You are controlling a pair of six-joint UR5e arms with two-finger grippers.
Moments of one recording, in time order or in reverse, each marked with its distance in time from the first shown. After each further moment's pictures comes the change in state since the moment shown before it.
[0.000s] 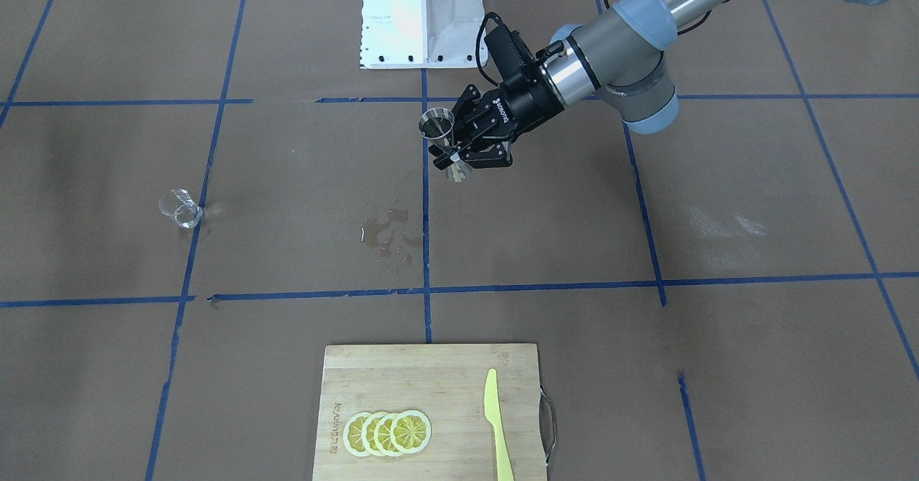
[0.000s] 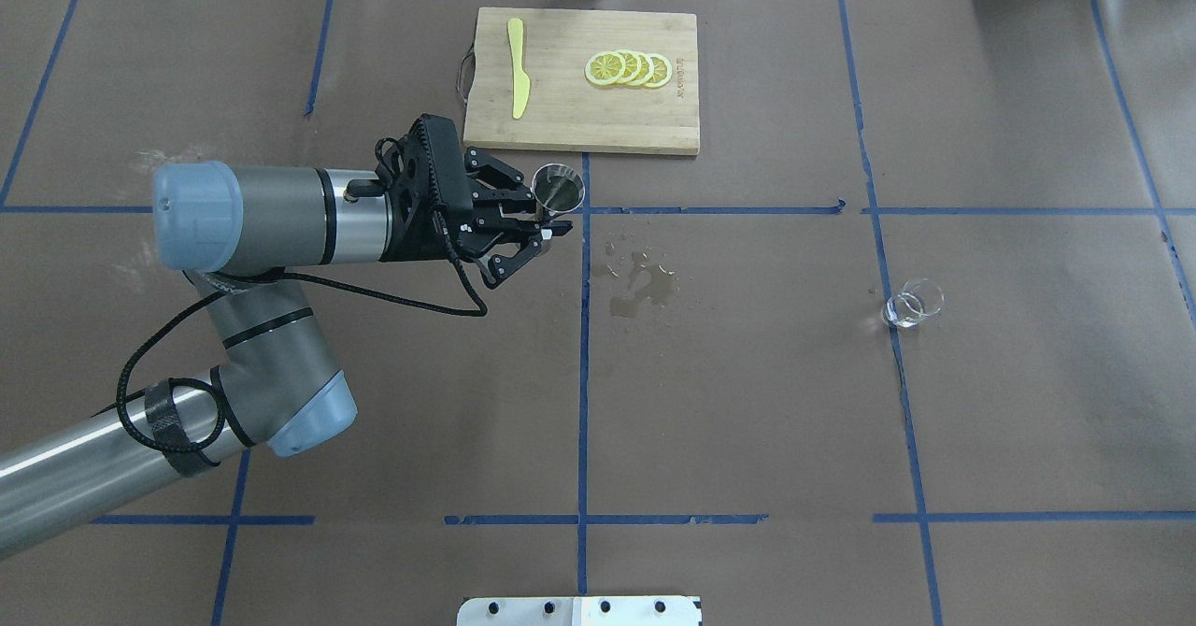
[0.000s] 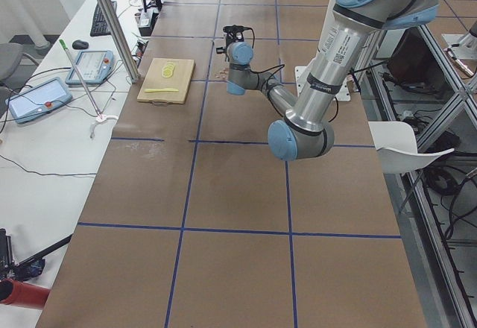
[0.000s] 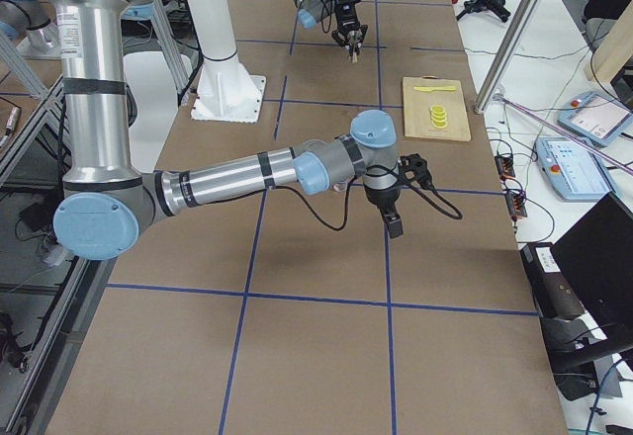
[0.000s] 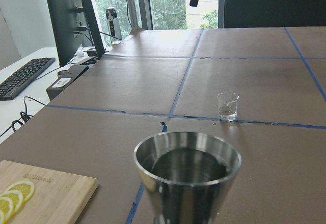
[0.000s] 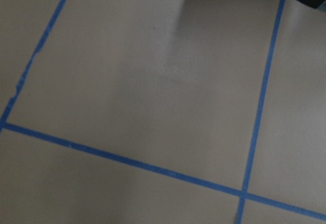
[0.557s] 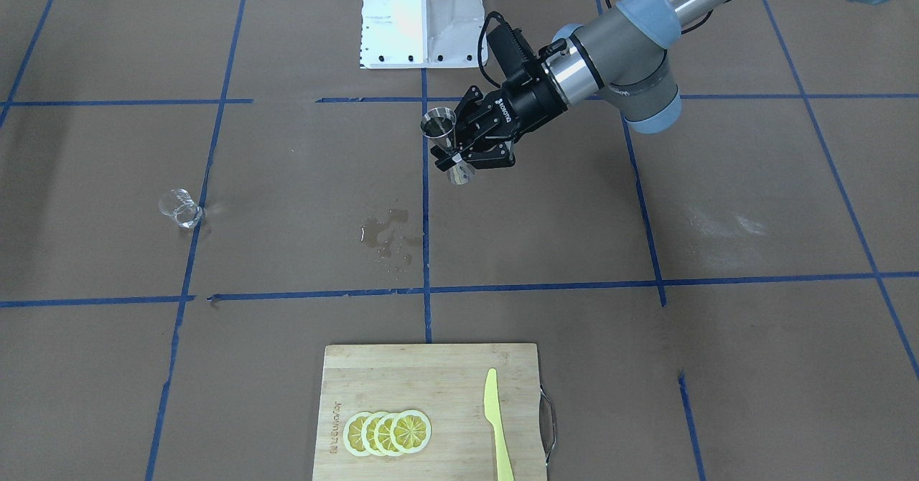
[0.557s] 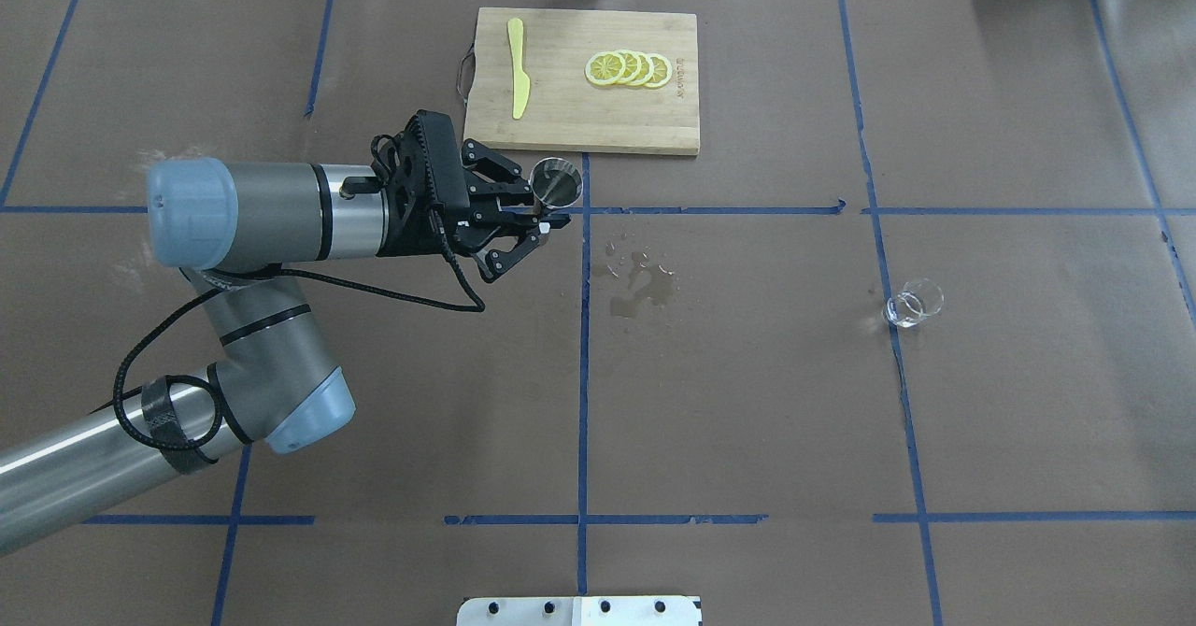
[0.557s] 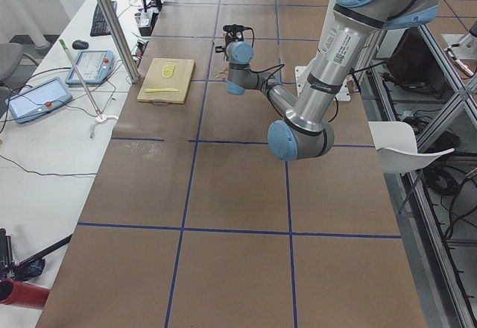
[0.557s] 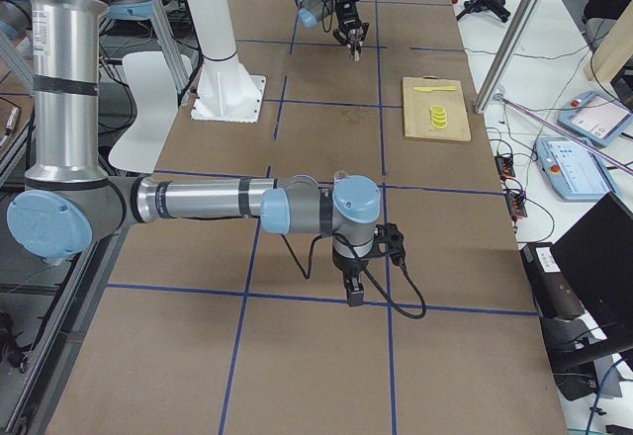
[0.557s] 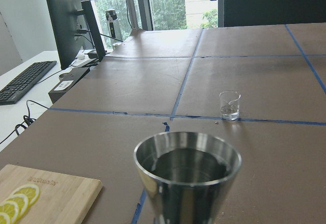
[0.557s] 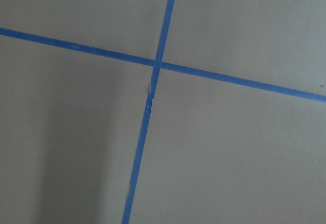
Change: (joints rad) left arm -0.014 0.001 -0.009 -0.003 0.009 0.027; right arm 0.140 -0.105 -0.058 -0.175 0.030 -0.185
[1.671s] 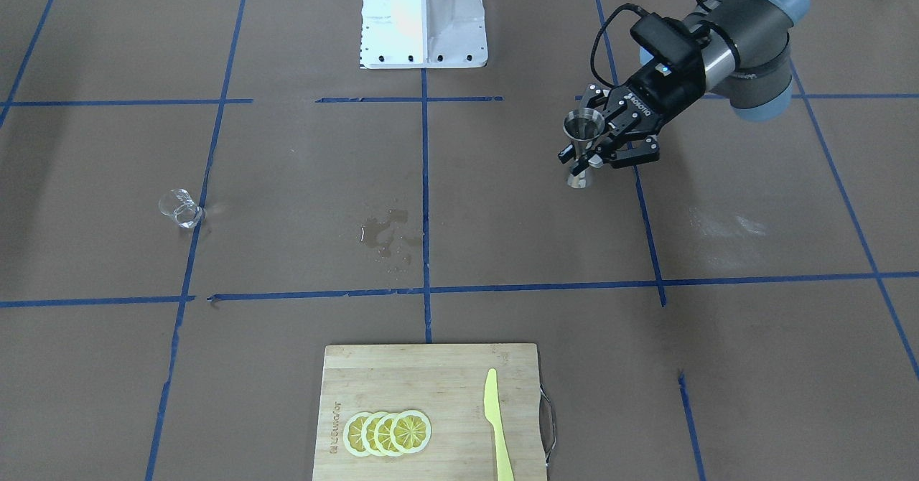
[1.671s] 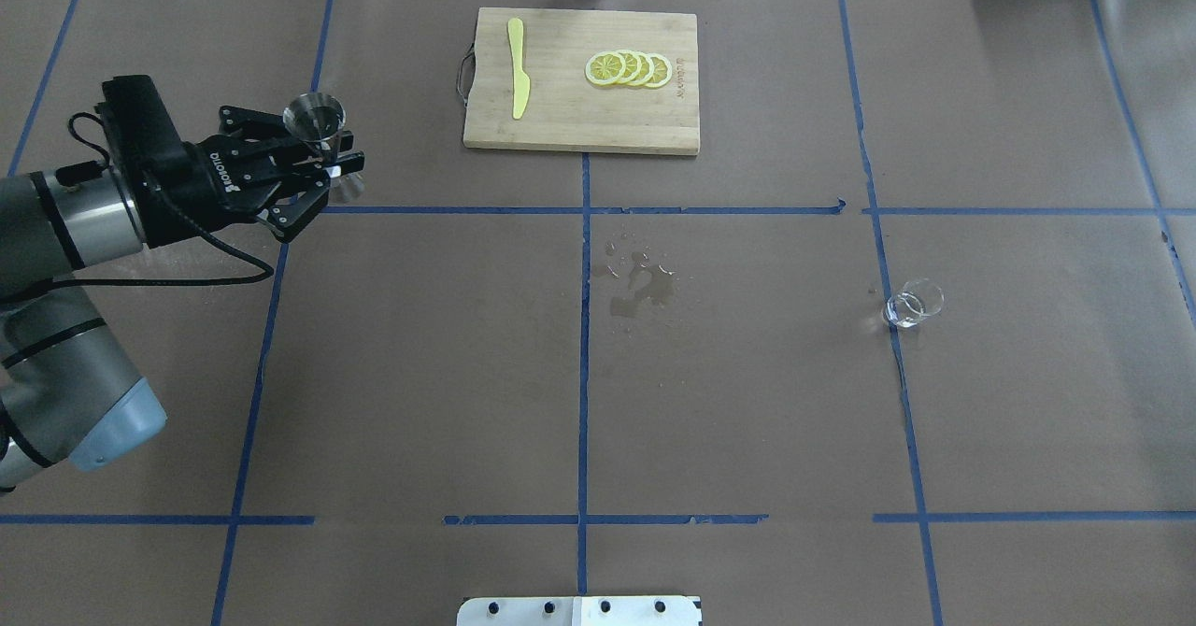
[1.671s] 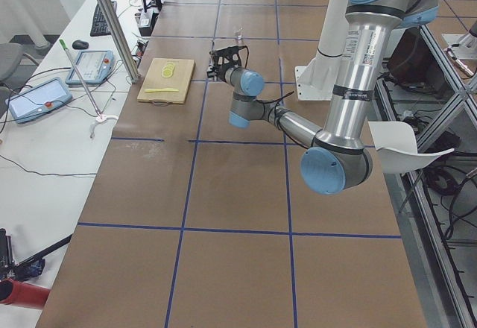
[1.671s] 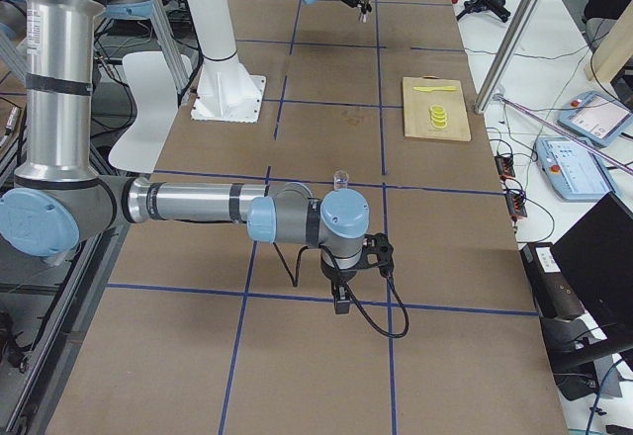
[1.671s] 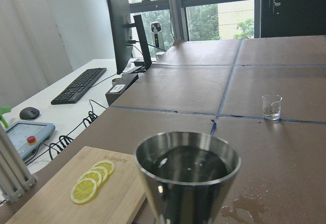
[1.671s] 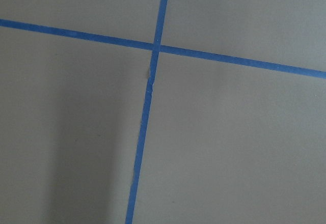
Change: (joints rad) left arm -0.113 0.367 -0.179 -0.225 0.214 -0.292; right arm 0.014 -0.023 -0.002 -0.002 0.030 -0.001
